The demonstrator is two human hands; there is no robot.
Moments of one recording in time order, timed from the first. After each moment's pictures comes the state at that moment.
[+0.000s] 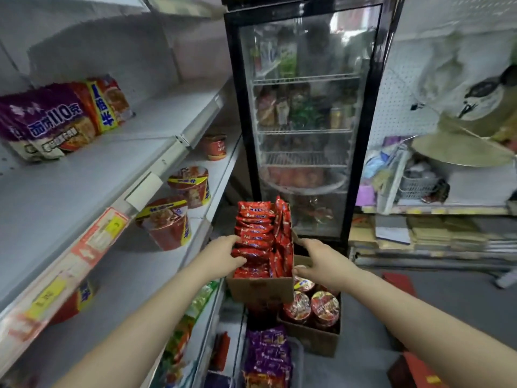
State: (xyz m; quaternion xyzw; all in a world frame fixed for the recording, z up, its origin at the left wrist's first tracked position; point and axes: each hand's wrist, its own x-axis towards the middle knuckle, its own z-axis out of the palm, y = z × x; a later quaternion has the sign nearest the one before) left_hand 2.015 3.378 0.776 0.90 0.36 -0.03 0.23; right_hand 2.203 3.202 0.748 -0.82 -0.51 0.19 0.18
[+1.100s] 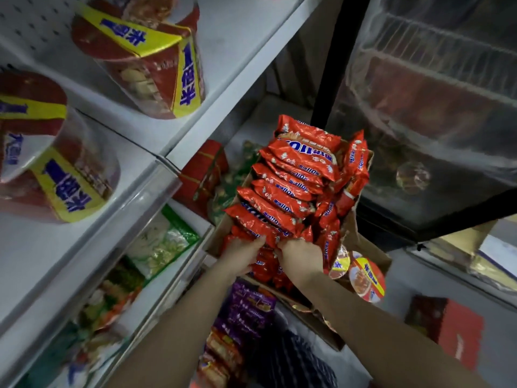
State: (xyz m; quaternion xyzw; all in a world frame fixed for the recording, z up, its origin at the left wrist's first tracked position) left_hand 2.181 3.553 0.435 0.39 0.64 0.03 0.66; right_hand 2.326 3.502 0.425 -0.75 -0.64 0.18 -0.06
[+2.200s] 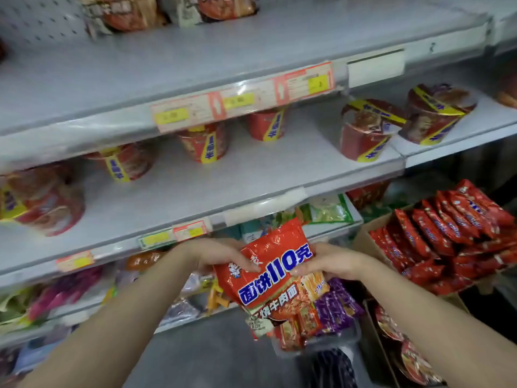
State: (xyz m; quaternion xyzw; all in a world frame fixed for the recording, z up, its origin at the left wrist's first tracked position) left_hand 1.837 3.222 0.704 0.36 0.60 0.11 0.71; right_hand 2.083 3.333 0.647 -0.35 -0.67 0.64 -0.12
